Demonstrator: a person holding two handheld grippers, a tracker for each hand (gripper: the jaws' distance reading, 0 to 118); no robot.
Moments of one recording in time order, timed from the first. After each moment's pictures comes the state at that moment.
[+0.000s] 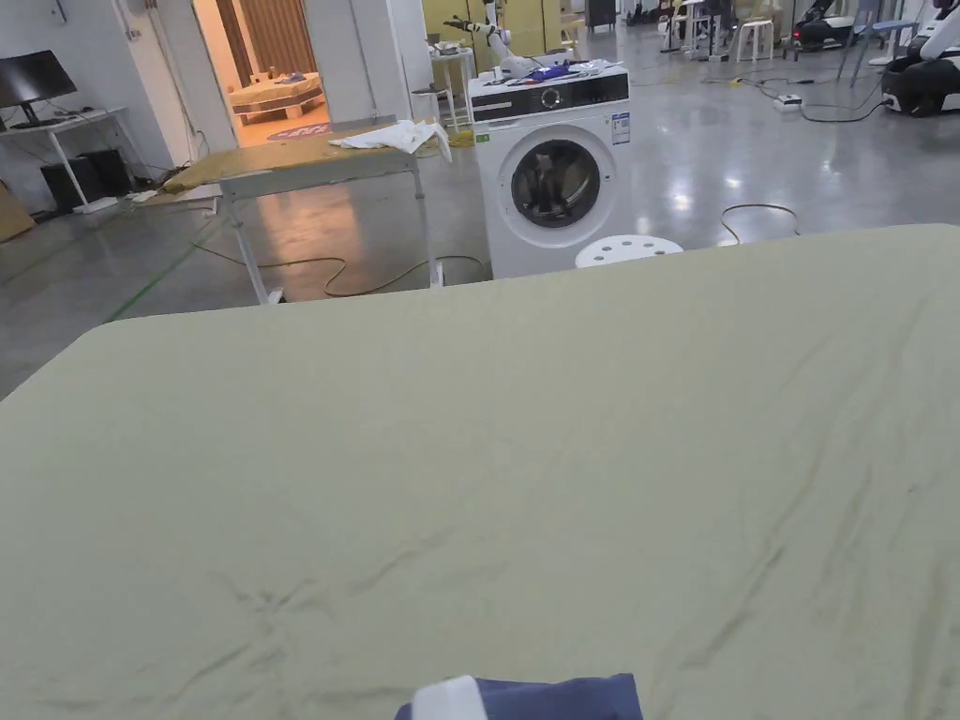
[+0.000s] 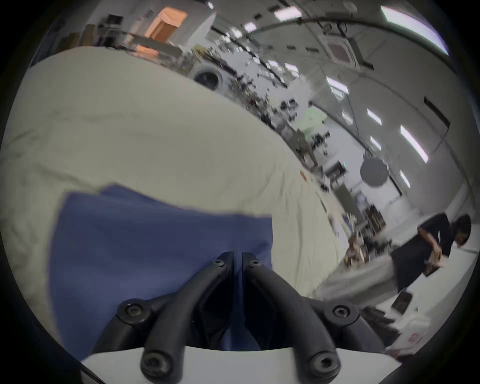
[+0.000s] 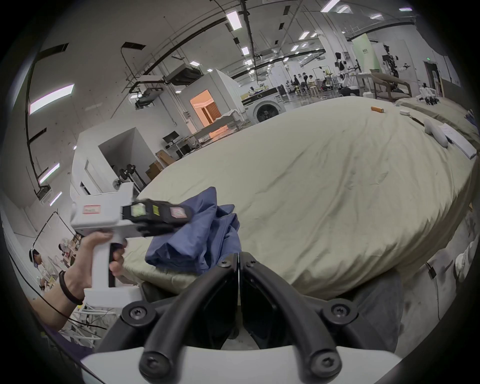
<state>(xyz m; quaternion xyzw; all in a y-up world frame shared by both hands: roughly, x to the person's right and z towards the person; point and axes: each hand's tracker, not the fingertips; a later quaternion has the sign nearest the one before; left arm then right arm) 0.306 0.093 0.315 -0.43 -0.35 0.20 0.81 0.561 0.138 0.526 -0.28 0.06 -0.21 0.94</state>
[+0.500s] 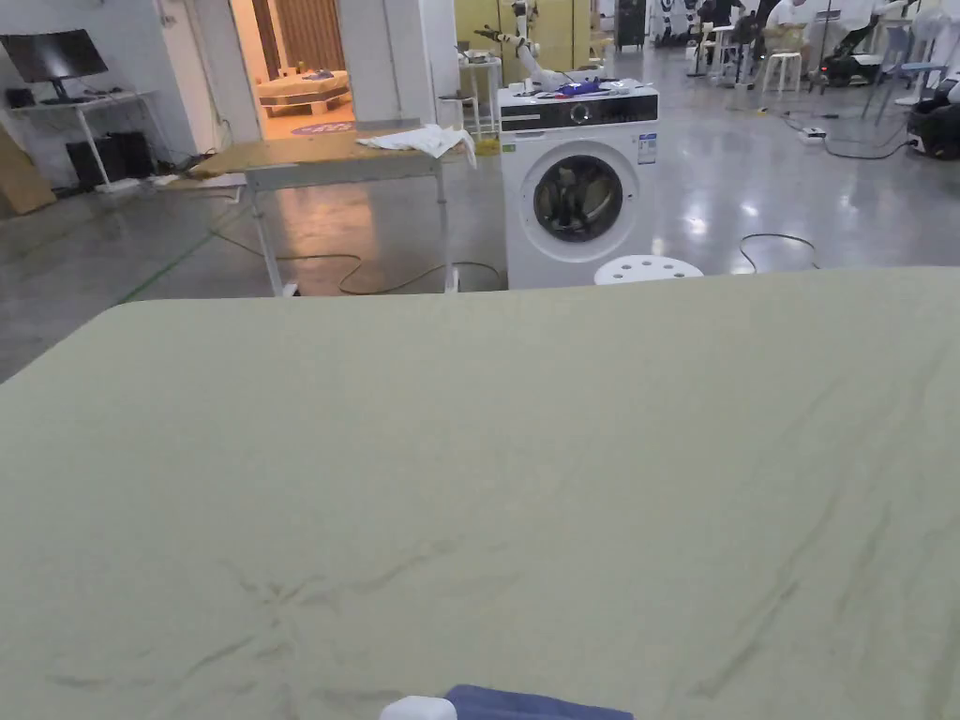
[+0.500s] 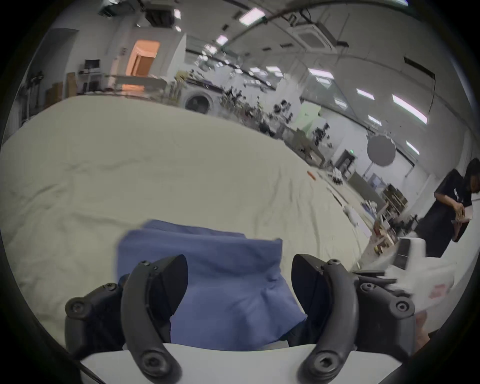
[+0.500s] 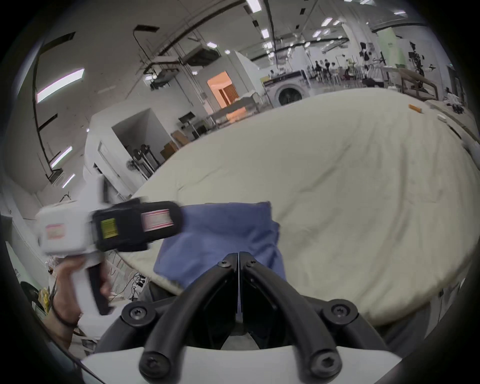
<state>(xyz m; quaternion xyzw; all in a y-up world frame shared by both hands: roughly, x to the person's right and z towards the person) 0.255 0.127 0.342 -0.33 -0.31 0.13 0.88 0.523 0.135 0.419 -0.34 0.12 -0.19 0.91</state>
